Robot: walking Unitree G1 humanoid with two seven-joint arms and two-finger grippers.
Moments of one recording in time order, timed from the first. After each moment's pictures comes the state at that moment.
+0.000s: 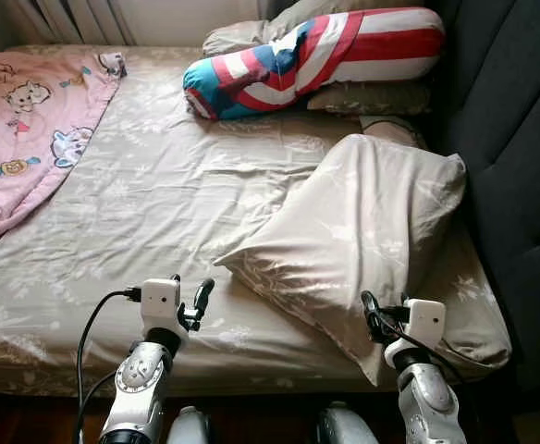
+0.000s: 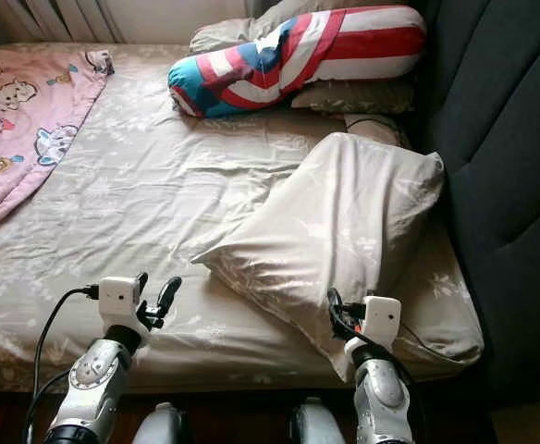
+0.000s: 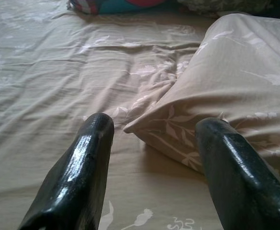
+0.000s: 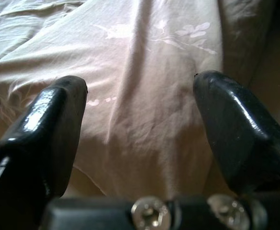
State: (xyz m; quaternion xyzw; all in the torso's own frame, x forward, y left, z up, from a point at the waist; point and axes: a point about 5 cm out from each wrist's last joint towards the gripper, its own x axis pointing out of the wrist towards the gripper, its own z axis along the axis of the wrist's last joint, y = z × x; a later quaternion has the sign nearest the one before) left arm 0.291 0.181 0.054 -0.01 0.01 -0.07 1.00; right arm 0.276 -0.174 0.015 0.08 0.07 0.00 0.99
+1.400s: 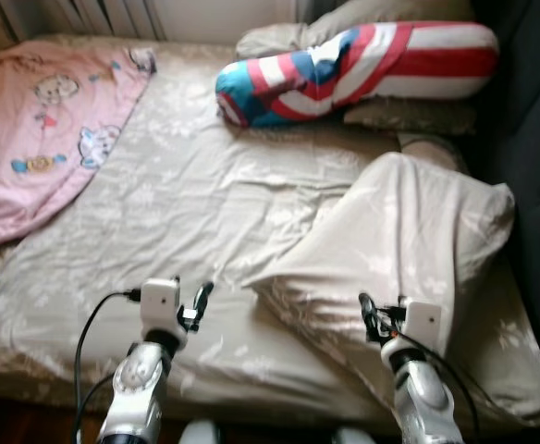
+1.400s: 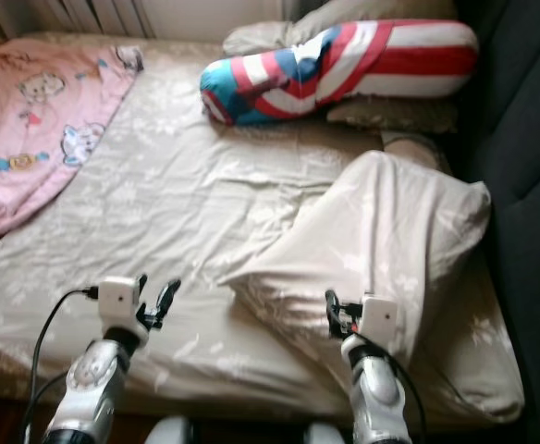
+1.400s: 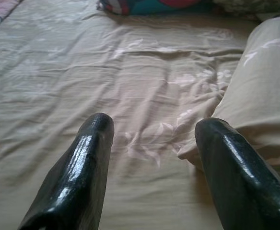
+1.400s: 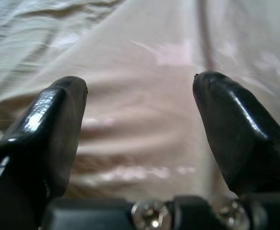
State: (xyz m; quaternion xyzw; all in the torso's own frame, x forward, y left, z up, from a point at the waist) left arm 0.288 0.186 0.055 0.00 0.01 -0.07 1.00; right arm 0.279 -0.174 0.011 0.09 0.10 -0.03 0.99
